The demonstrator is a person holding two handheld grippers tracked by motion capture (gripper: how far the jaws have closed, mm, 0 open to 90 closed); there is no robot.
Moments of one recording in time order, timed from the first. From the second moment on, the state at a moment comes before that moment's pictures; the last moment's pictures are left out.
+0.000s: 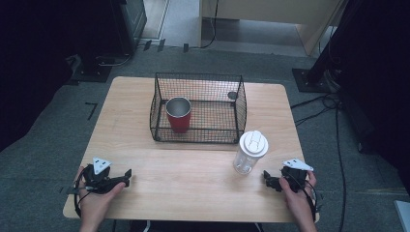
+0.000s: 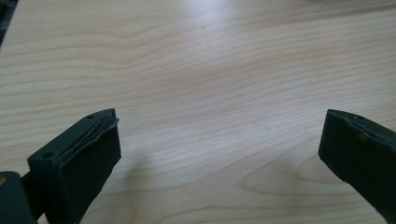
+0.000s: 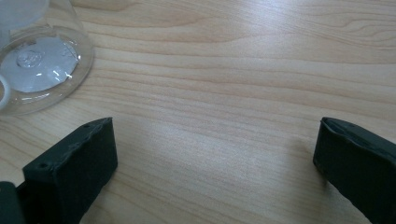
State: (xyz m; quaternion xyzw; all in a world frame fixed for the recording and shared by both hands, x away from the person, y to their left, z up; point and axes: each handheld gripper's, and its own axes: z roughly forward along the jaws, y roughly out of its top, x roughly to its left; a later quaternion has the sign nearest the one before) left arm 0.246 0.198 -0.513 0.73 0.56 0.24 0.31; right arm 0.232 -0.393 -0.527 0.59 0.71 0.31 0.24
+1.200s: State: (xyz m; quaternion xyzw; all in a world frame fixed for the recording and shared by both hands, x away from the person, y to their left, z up) left arm 0.251 0.206 -0.520 0.74 0.56 0.23 0.29; right arm 0.207 -0.395 -0.472 0.56 0.69 0.40 0.21
